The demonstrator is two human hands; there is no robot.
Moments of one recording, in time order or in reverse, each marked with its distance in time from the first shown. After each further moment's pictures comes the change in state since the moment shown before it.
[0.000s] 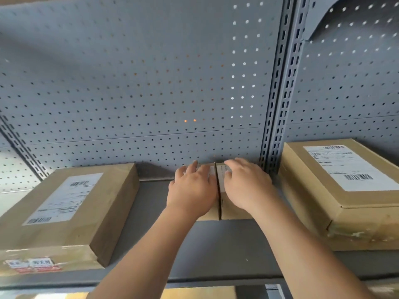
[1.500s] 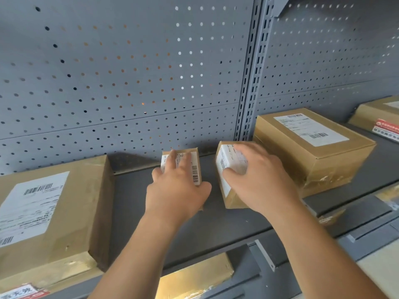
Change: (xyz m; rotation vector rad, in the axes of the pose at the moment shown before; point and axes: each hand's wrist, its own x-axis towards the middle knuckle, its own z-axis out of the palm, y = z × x) left_hand -0.033 -0.048 -0.016 -0.019 -0.082 0.168; right_hand -0.082 -0.033 -0.008 0.069 0.298 0.264
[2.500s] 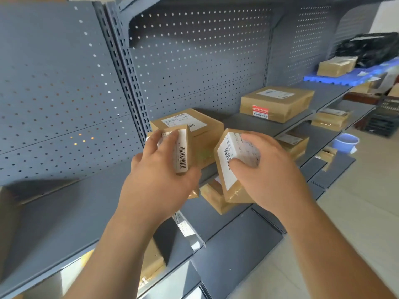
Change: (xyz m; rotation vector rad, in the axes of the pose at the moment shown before) left_hand -0.140 0.213 -0.004 -0.229 0.079 0.385; right_hand -0.140 0.176 -0.179 0.195 0.307 0.141
